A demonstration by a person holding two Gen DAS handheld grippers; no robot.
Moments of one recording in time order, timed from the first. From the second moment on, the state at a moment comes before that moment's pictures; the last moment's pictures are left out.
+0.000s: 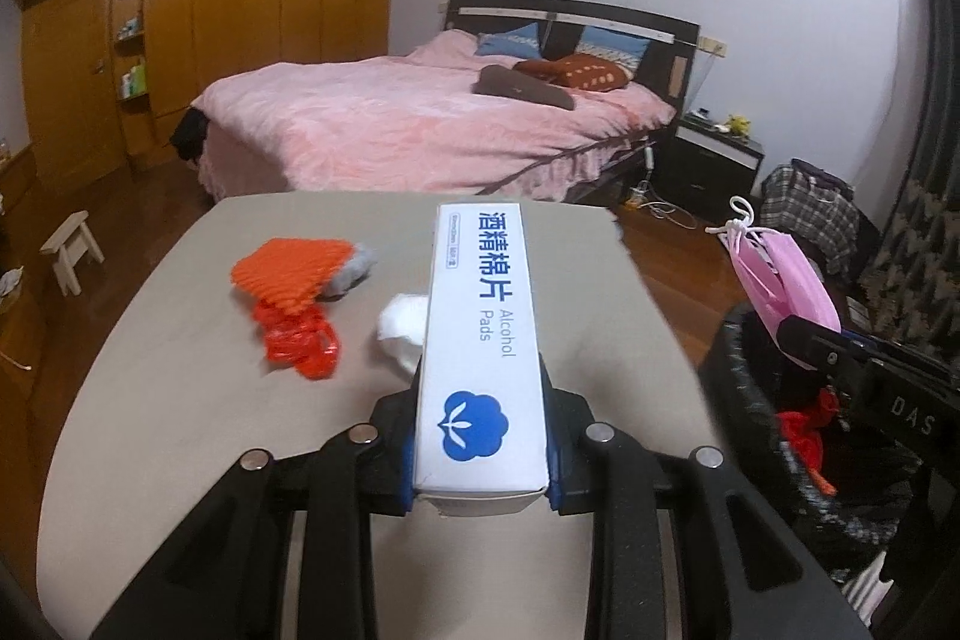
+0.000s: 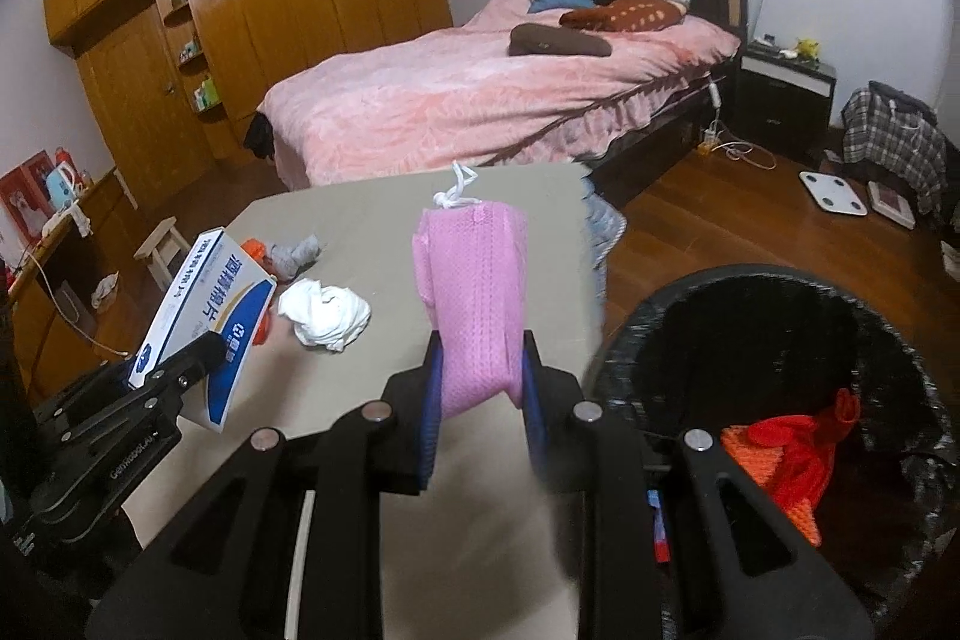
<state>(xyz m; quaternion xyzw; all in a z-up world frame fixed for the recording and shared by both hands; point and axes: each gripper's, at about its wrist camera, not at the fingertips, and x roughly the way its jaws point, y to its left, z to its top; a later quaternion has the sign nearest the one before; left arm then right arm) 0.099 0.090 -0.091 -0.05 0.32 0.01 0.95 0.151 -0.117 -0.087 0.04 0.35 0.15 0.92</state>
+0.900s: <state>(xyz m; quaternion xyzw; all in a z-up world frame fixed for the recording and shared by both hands) 0.109 -0.065 -0.063 0.00 0.29 -0.14 0.95 0.106 -0.262 -0.070 0.07 0.31 0.03 0.95</state>
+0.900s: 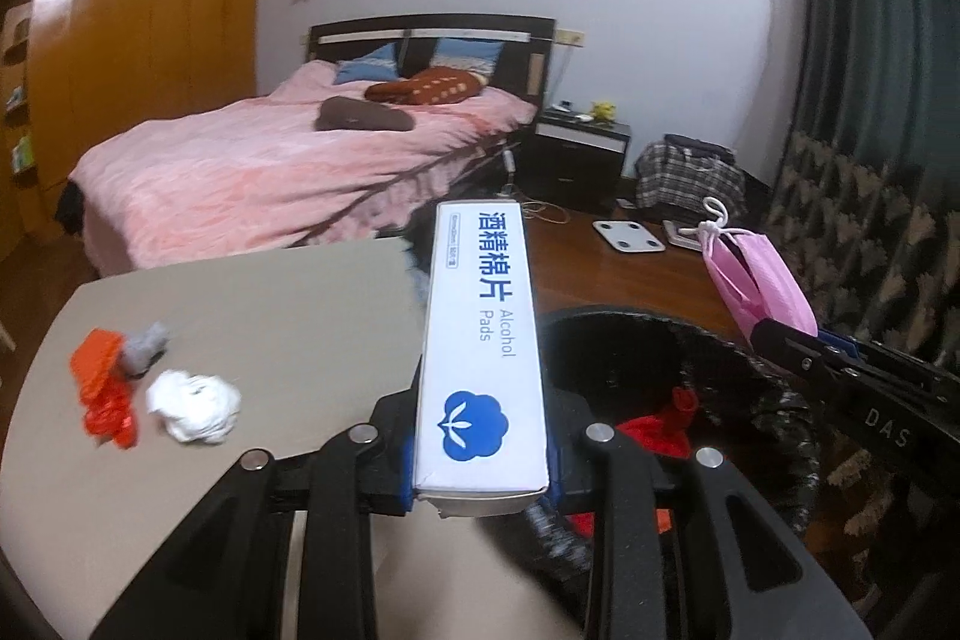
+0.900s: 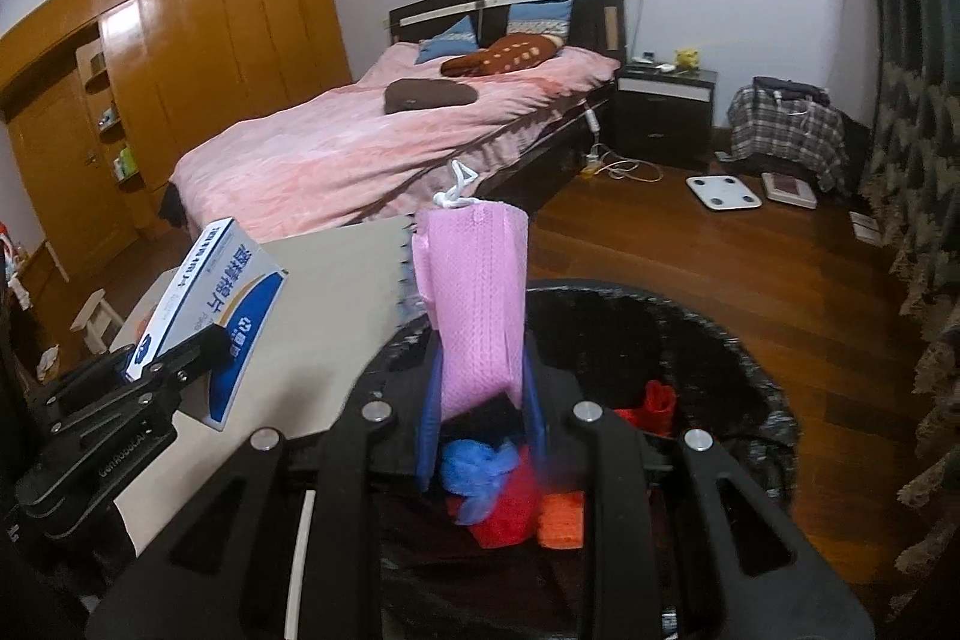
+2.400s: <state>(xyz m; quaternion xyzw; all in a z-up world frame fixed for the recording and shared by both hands) 0.125 -0.024 -0.085 0.00 0.31 -0.10 0.94 0.105 -0.293 -0.106 0.07 0.33 -0.01 0.94</state>
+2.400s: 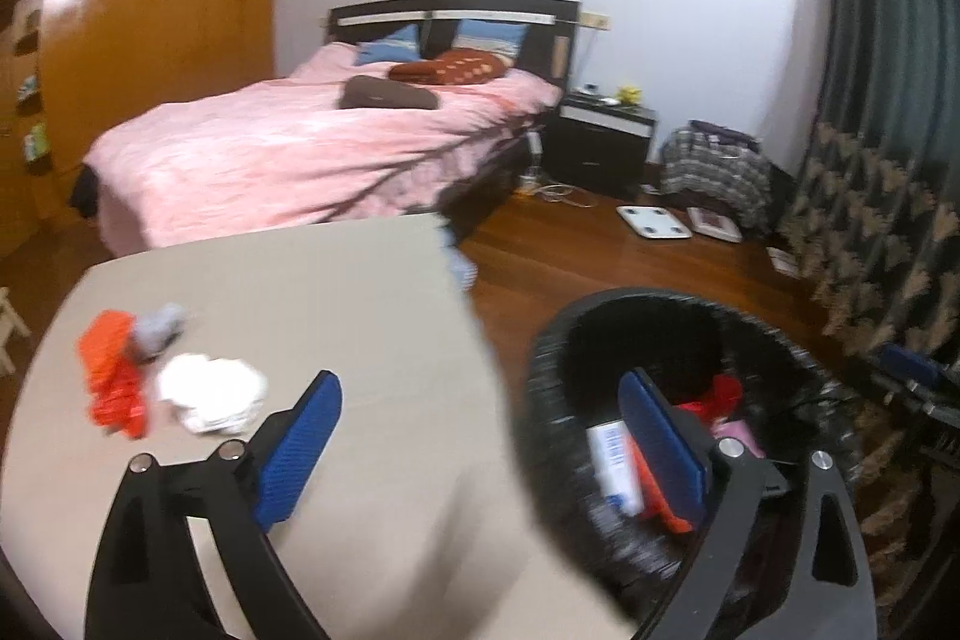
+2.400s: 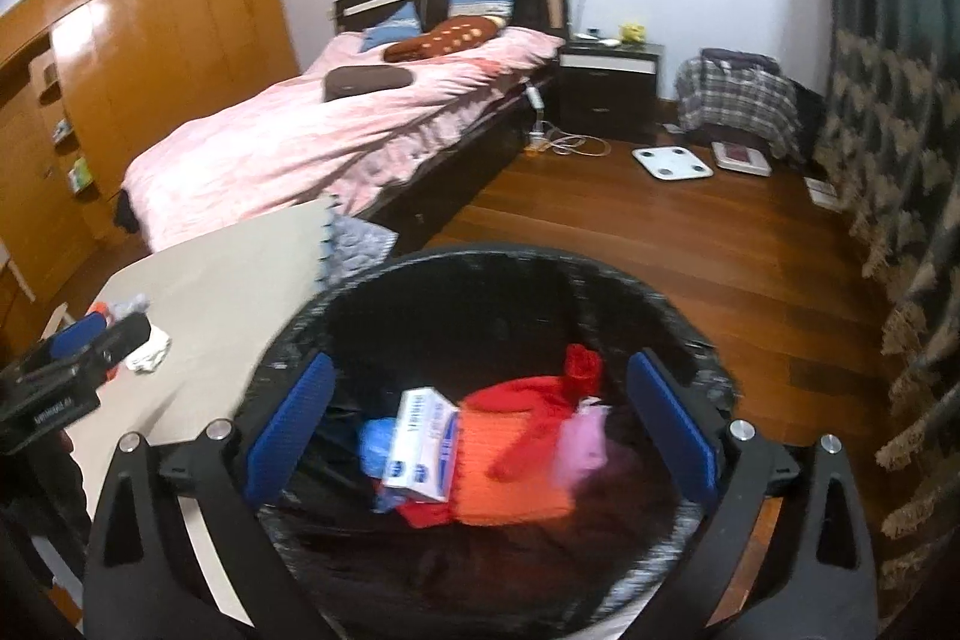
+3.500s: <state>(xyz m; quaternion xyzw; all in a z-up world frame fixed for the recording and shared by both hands) 0.119 0.235 -0.139 -0.05 0.32 0.15 0.93 0.220 -0.022 -0.140 0.00 0.35 0.18 0.92</state>
